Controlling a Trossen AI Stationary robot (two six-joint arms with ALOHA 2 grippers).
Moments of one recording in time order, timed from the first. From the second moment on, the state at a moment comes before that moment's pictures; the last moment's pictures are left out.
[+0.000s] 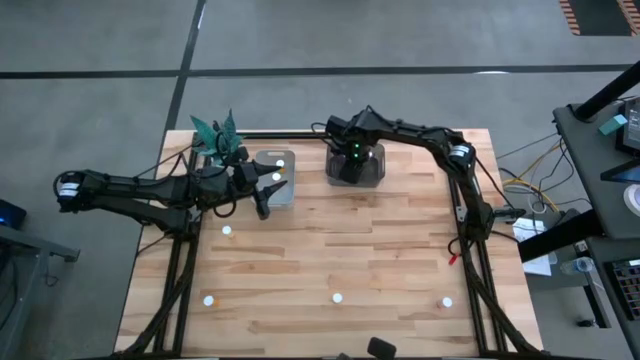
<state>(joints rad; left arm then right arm) -0.01 0.90 0.73 -0.01 -0.46 0.03 -0.50 2.14 1.83 -1.18 0.01 -0.11</state>
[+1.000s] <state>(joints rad) -0.01 0.90 0.73 -0.01 -0.46 0.00 -0.43 1.94 1.81 -1.21 0.03 -0.05</state>
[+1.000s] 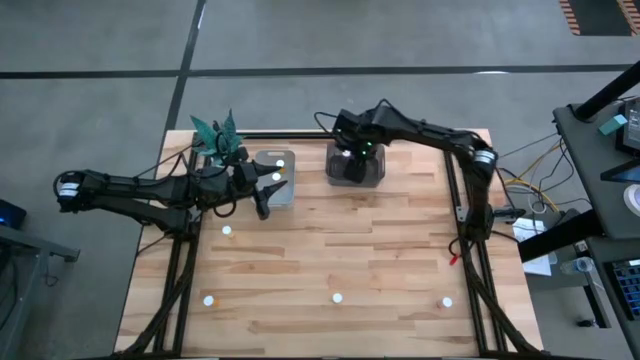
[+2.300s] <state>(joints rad) -0.02 1.00 0.74 -0.01 -0.40 -0.44 -0.08 0.84 0.58 -0.07 -0.01 -0.14</state>
